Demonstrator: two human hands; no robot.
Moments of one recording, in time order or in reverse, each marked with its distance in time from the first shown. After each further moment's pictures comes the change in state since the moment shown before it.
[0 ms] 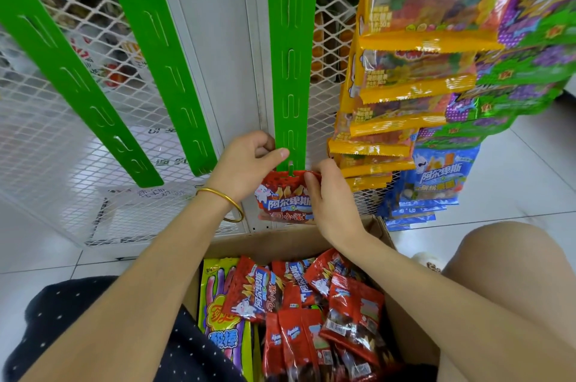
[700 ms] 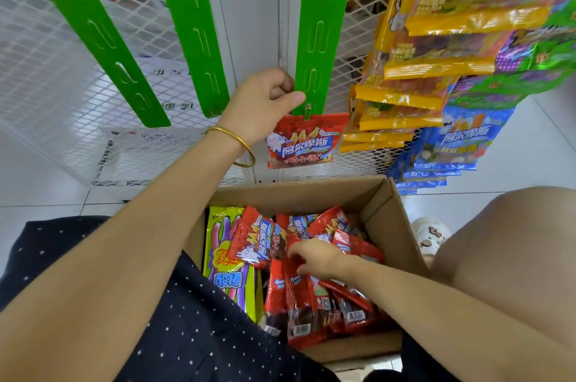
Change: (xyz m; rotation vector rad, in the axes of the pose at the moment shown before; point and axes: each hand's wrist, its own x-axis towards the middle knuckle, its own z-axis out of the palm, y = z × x) left_hand 0.002 -0.012 0.002 -0.059 0.007 0.054; right_hand -0.107 0.082 0.074 -0.432 -1.237 0.071
